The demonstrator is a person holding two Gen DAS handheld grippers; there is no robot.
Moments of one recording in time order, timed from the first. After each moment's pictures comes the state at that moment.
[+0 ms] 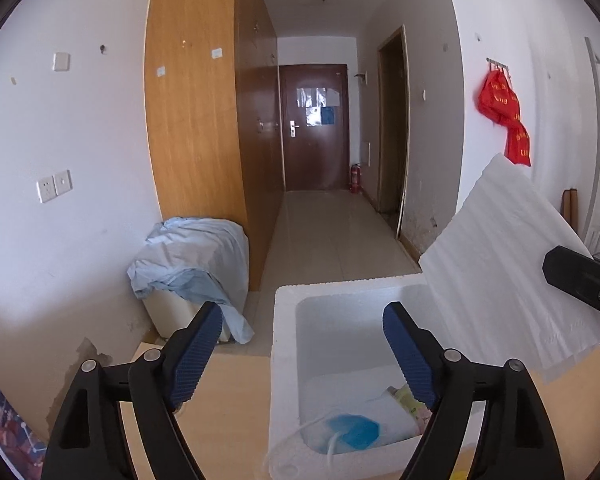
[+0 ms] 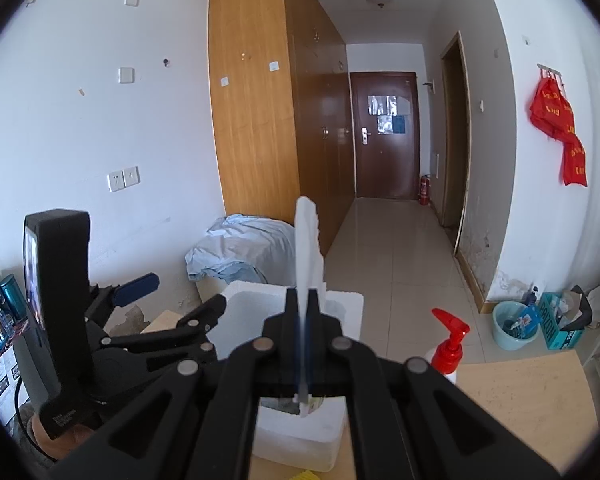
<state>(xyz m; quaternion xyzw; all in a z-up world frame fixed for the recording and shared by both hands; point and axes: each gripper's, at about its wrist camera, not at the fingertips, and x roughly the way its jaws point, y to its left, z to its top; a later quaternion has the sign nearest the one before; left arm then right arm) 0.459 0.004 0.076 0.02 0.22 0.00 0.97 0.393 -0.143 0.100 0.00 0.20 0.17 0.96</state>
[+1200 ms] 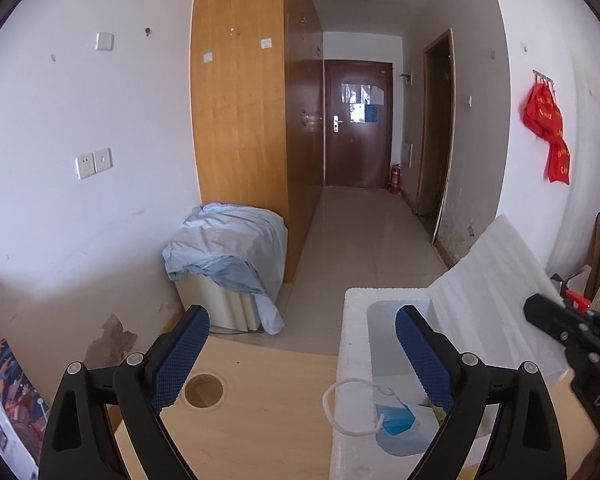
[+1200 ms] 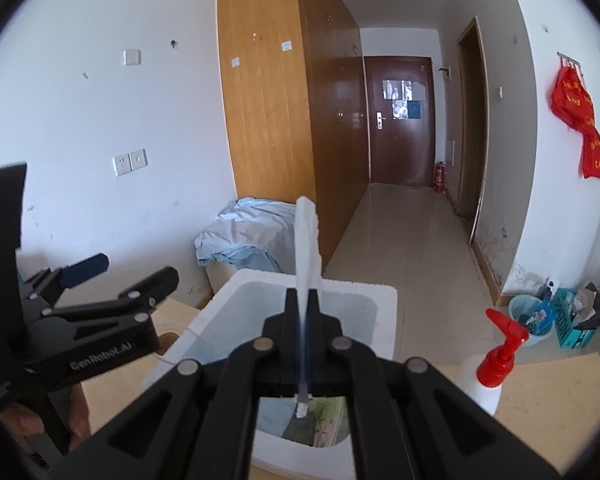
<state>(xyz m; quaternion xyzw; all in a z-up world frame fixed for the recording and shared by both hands) 0.462 0.045 0.081 -0.01 0.23 0.07 0.97 0.425 -0.124 0.075 -0.01 0.23 0.20 0.95</state>
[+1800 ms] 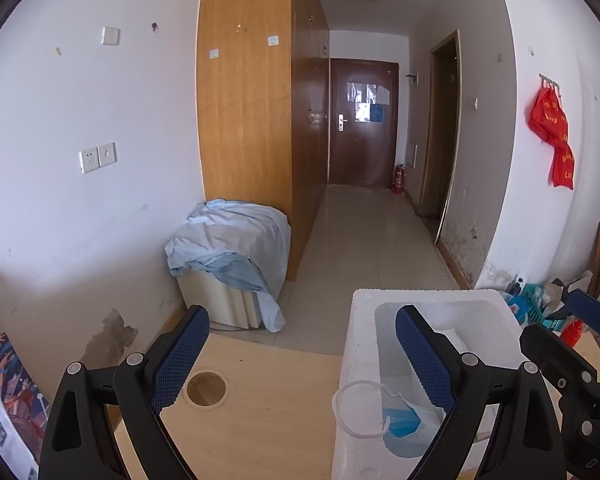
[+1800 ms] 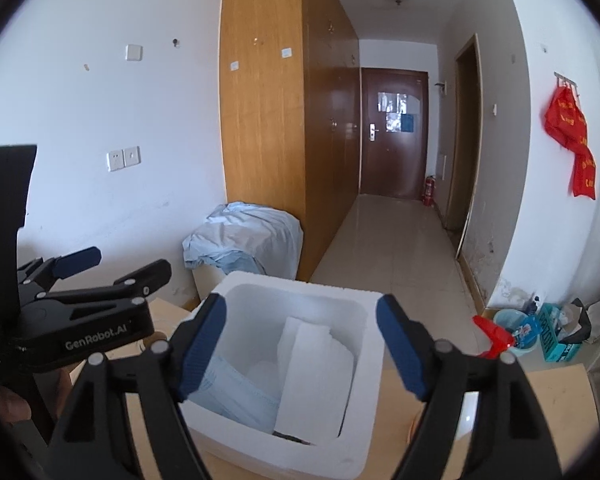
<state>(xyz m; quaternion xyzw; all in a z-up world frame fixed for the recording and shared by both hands) 0.463 0.047 0.081 -0.02 0.24 0.08 0.97 0.416 -0.118 0.079 -0.03 0.21 0.17 0.96</state>
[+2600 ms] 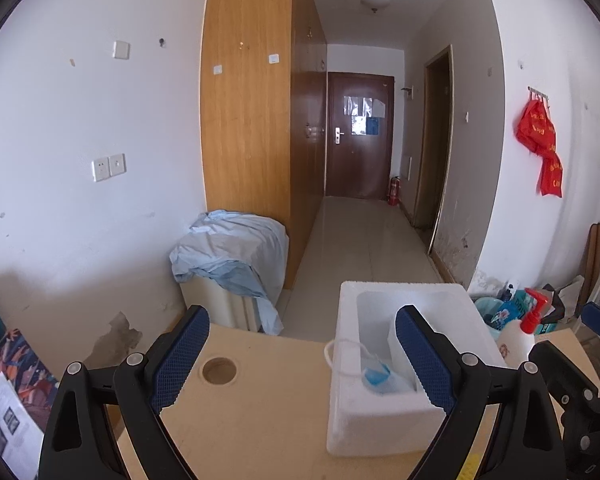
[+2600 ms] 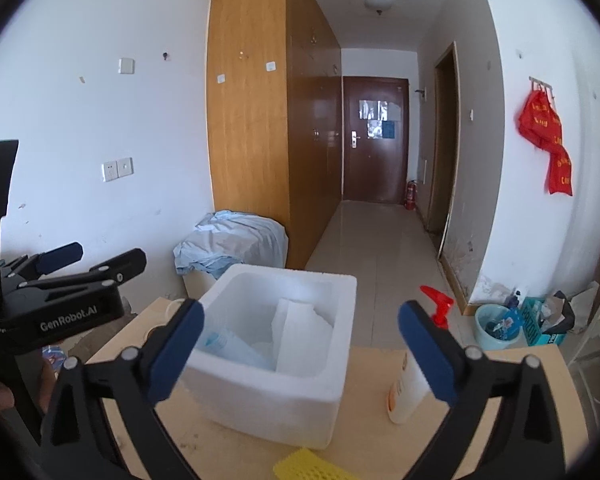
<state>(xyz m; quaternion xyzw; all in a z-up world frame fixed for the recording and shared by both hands) 0.394 0.037 0.109 -0.02 0.22 0.08 0.97 0.351 -0.136 0.095 -0.02 0.20 0.14 0.97</state>
